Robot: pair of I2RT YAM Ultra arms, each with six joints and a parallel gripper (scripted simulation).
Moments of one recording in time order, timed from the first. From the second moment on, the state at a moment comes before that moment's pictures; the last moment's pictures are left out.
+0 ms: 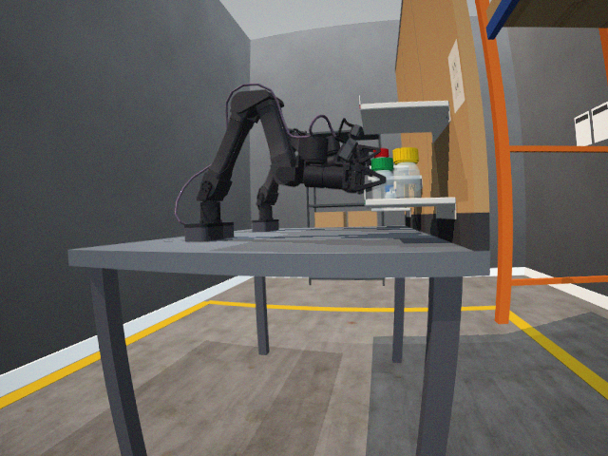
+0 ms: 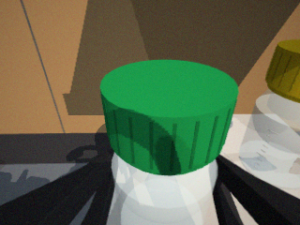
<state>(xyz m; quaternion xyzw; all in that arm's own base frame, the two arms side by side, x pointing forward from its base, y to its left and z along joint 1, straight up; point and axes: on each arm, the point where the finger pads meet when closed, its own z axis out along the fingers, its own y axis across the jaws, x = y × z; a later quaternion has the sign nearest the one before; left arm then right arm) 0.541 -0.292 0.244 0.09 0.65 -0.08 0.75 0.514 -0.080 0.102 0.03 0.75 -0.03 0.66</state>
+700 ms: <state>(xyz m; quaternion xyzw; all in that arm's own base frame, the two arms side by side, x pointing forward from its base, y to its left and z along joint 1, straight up) 0.522 -0.289 0.253 0.08 0.63 -0.09 0.76 0.488 -0.080 0.111 0.03 0.74 -0.03 0.67</state>
